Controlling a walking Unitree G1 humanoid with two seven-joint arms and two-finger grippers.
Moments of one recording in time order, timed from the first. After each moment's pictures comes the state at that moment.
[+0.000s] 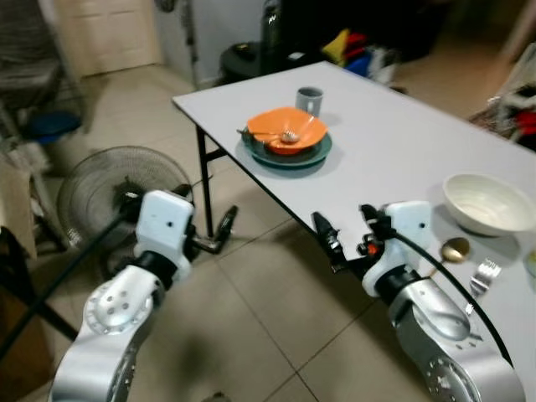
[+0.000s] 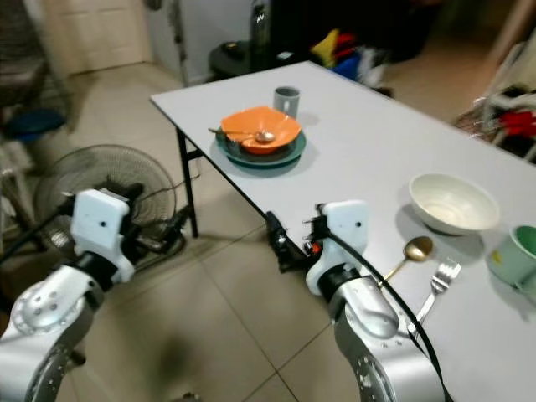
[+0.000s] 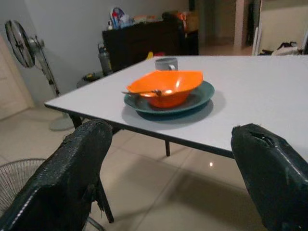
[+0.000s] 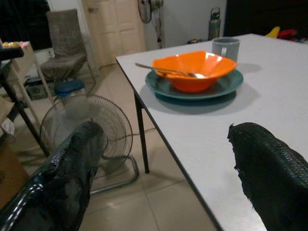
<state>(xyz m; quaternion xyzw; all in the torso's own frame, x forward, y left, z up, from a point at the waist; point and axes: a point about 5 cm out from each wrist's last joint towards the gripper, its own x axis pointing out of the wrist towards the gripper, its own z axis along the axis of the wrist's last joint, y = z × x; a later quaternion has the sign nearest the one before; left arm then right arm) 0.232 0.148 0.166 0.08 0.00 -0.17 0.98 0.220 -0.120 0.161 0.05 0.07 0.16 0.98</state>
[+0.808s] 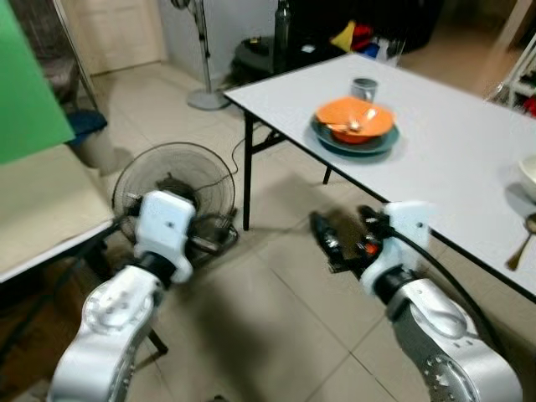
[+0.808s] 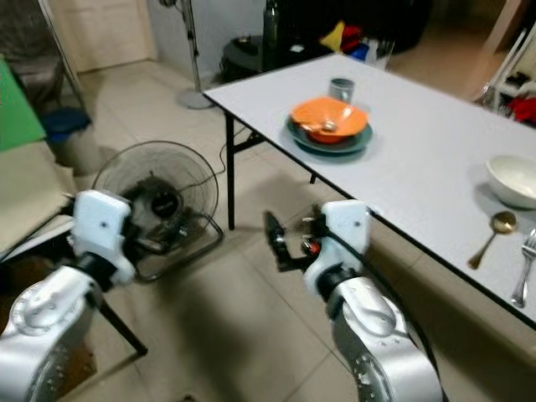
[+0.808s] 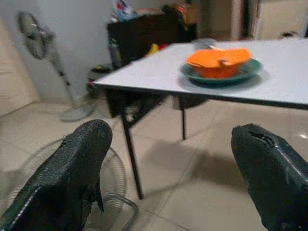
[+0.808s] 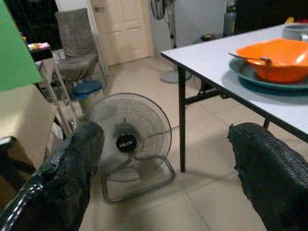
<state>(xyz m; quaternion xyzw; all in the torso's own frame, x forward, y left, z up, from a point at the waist) 0.232 0.150 0.166 0.08 0.01 -0.17 0.98 0.222 -0.117 0.161 0.07 0.08 0.16 0.98</state>
